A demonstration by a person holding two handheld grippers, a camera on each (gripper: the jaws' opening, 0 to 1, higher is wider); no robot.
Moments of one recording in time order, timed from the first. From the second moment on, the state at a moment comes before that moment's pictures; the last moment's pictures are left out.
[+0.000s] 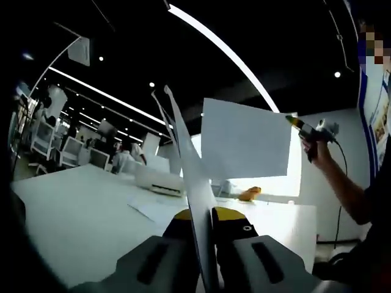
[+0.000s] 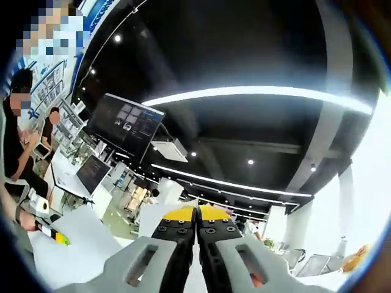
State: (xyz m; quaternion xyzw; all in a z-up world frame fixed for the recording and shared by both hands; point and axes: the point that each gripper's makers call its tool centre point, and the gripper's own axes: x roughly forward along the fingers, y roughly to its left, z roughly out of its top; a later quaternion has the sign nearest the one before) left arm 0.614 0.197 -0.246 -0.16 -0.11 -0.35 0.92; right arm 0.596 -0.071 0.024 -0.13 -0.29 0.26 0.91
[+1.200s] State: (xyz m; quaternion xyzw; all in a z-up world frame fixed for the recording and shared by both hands) left arm 0.614 0.200 -0.246 -0.15 -0.11 -0.35 0.92; right arm 0.504 -0.112 0.075 -0.22 -0.32 0.20 0.90
